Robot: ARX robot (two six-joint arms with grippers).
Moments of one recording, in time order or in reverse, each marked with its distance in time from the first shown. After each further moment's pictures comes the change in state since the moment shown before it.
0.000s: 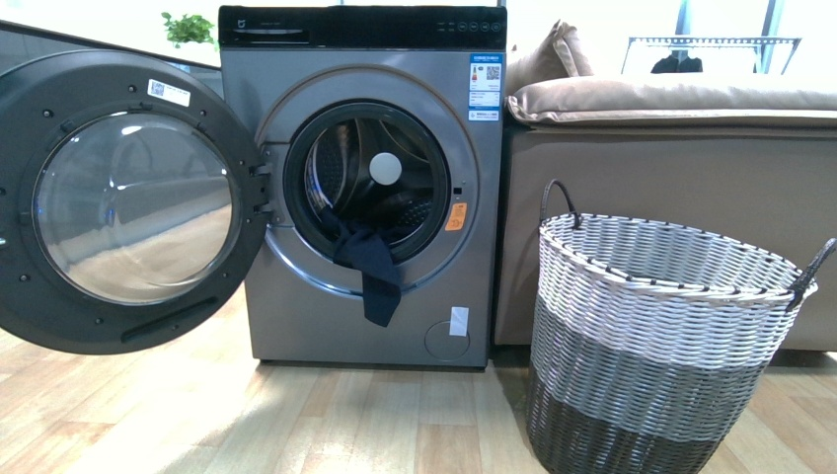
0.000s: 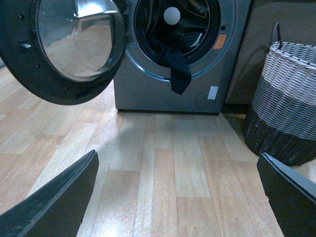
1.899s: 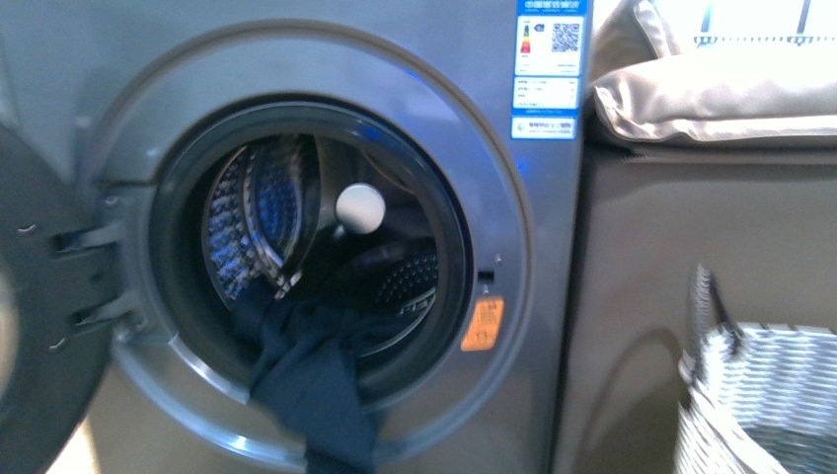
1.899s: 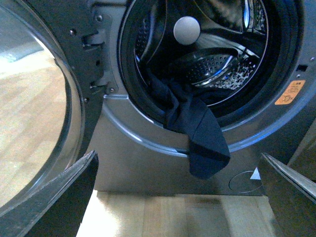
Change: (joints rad) left arm 0.000 0.001 0.000 -0.001 0.000 0.000; right arm 0.000 0.000 0.000 0.000 -0.002 0.000
